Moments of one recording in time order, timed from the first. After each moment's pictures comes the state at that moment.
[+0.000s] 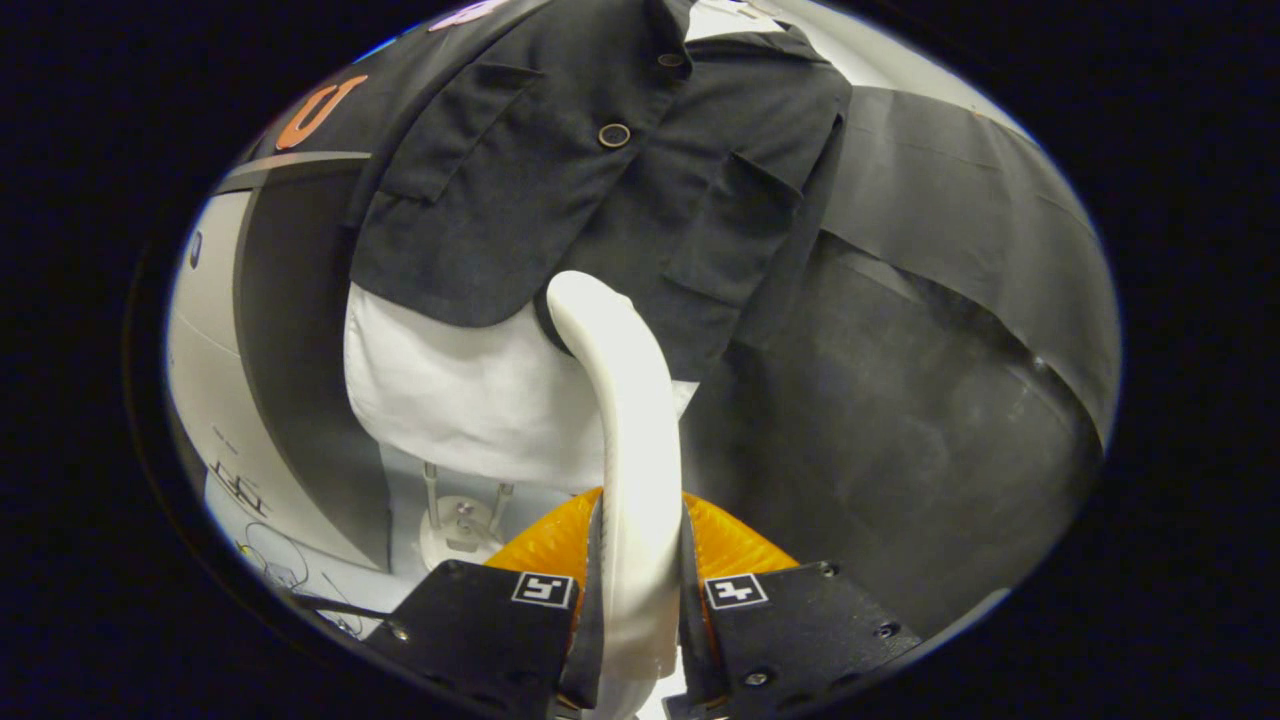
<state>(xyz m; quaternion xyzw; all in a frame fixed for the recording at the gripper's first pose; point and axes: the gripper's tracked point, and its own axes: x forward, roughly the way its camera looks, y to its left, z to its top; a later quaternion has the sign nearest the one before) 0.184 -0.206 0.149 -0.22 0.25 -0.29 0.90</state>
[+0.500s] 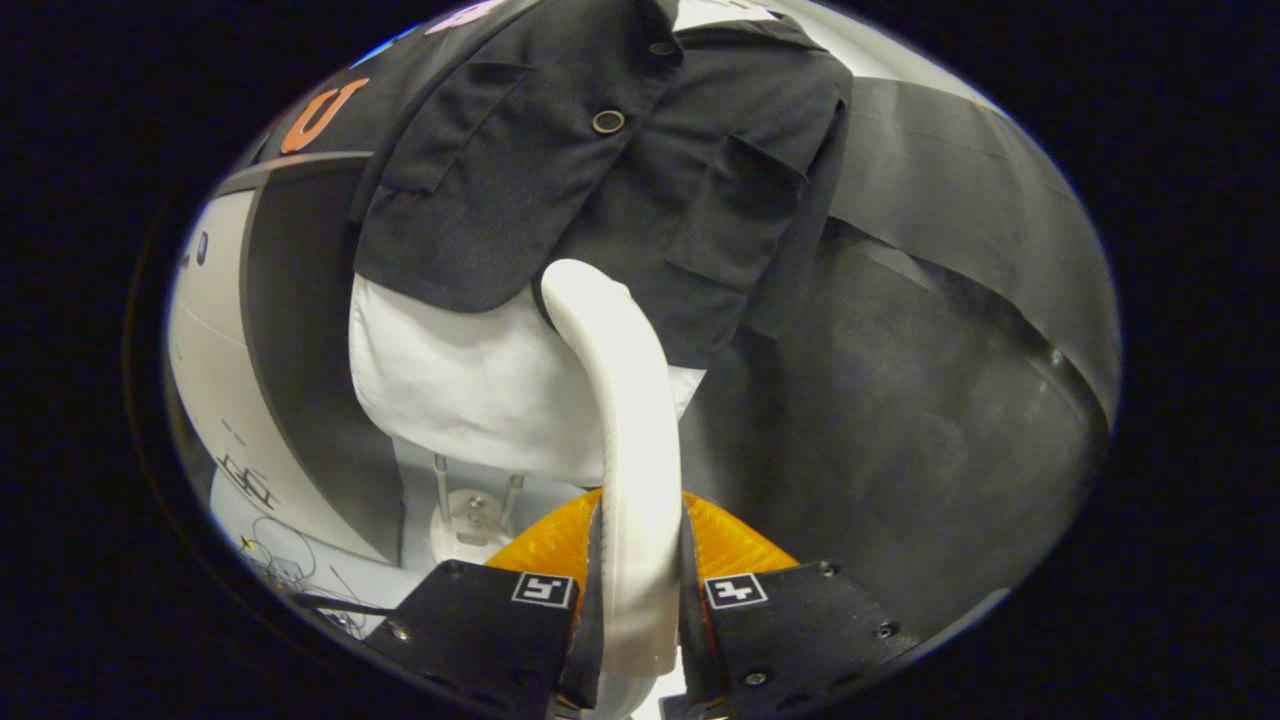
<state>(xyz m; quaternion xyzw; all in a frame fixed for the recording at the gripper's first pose) 0.177 -0.210 0.153 -0.19 0.26 -0.27 0.91</state>
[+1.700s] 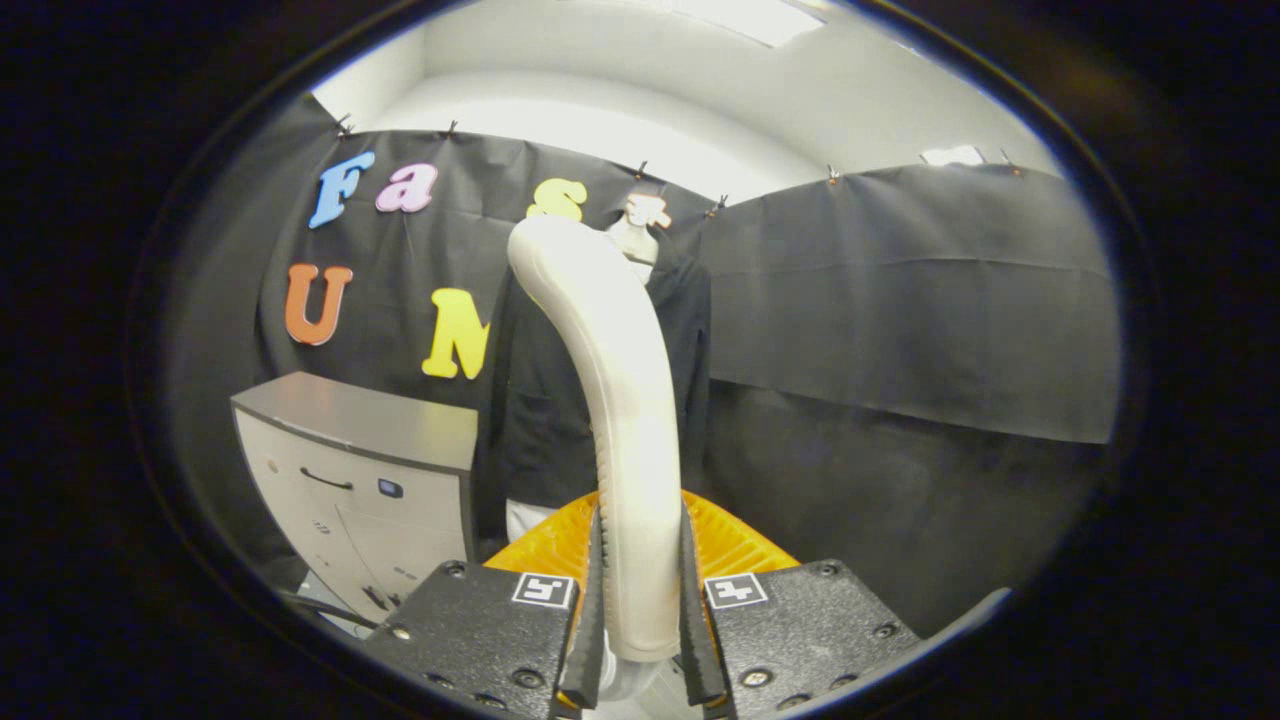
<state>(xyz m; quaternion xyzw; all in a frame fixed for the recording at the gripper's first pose) -0.074 0.030 0.380 -0.13 0.03 -0.26 0.96</state>
